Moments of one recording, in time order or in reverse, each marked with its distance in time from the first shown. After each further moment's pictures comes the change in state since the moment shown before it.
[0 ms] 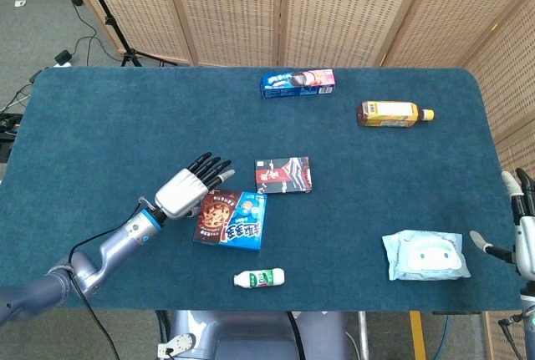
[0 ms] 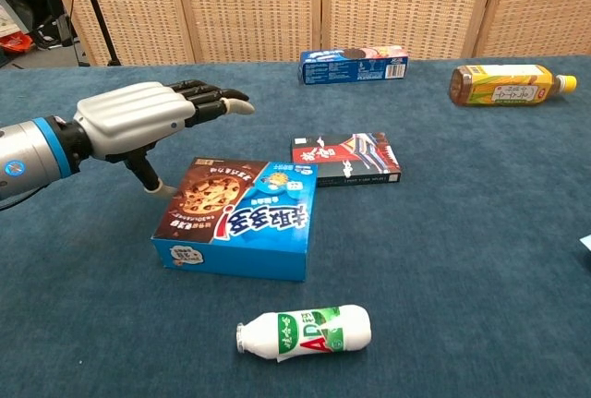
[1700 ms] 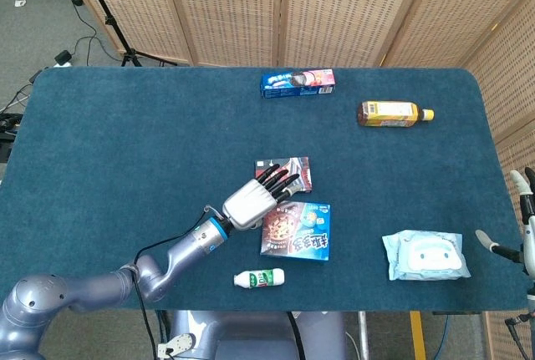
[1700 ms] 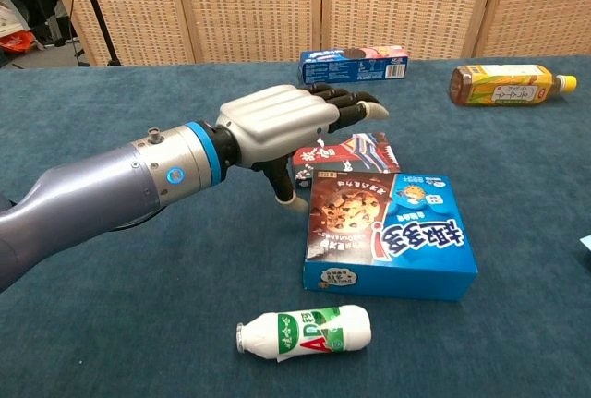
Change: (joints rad) left arm -0.166 -0.181 -0.147 -0.133 -0.152 -0.147 0.254; right arm -0.005 0.015 0.006 0.011 0.015 -0.007 0.047
